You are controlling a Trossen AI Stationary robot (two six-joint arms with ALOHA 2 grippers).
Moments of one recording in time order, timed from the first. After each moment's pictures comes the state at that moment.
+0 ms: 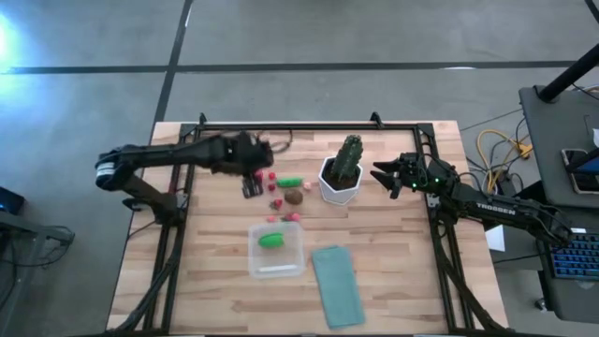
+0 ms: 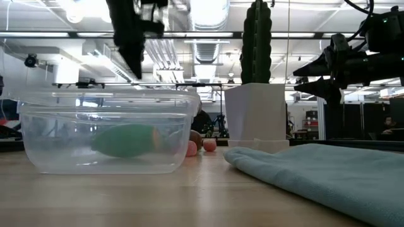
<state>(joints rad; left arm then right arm) 0.21 1.43 1.31 -1.10 -0.33 -0.02 -0.51 0.50 0.01 0.42 -0.16 0.47</state>
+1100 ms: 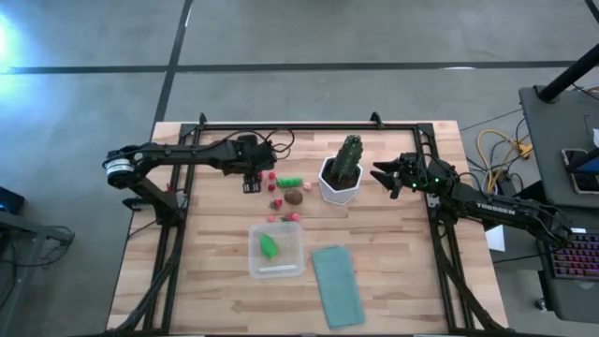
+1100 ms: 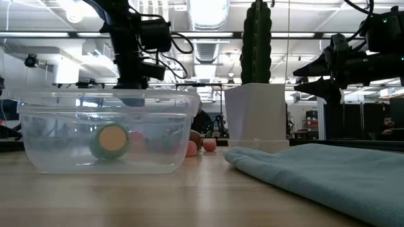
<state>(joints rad) 0.32 1.51 1.05 -0.77 -0.41 0.24 -0.51 0.50 0.01 0.42 -0.16 0.47</state>
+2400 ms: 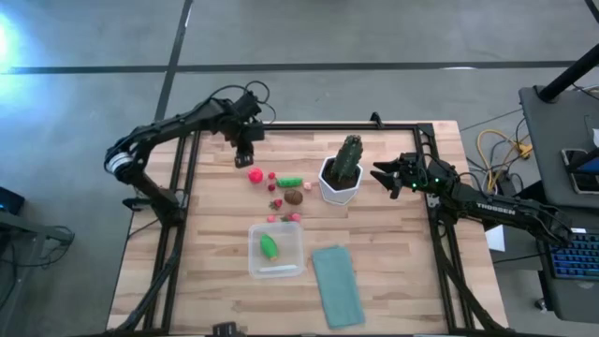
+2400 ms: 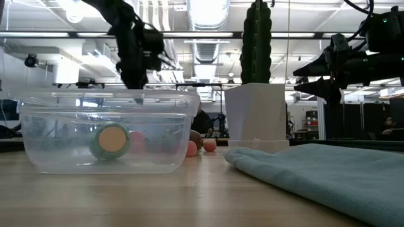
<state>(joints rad) 0.69 1.56 1.31 -1.02 0.07 0.53 -0.51 0.50 0.01 0.42 -0.16 0.47</state>
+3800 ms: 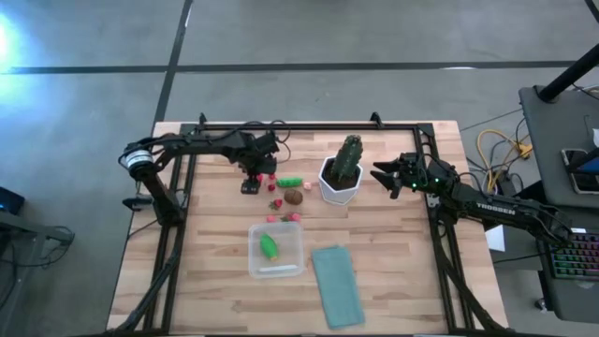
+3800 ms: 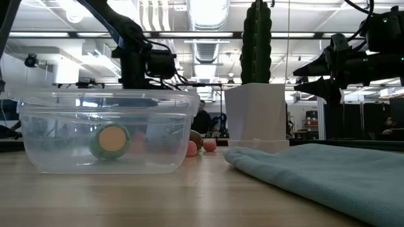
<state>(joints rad) 0.47 1.67 1.08 -0.77 -0.03 0.55 -0.51 0.50 0.01 0.42 -0.16 0.47</state>
